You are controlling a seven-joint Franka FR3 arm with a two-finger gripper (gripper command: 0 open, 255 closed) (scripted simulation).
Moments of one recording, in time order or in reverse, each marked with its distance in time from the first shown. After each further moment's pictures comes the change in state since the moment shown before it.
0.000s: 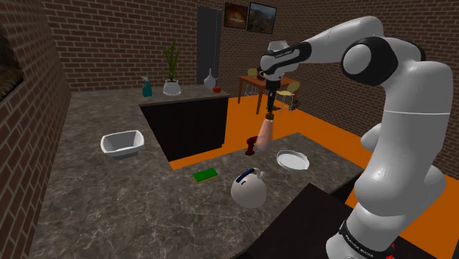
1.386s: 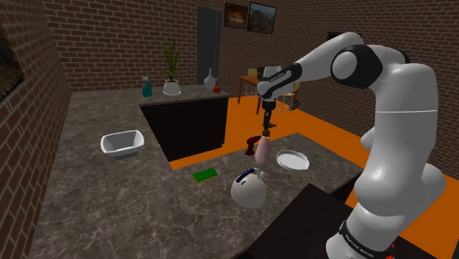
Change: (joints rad) arm -0.002 0.098 -0.003 -0.147 -0.012 0.243 0.029
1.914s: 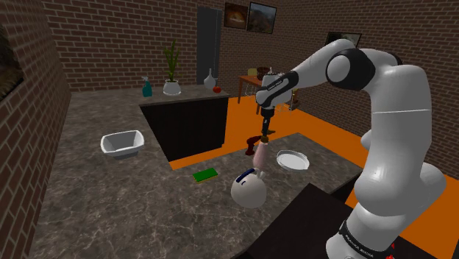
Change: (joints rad) arm 0.000 0.052 -0.002 -0.037 -0.007 0.089 0.013
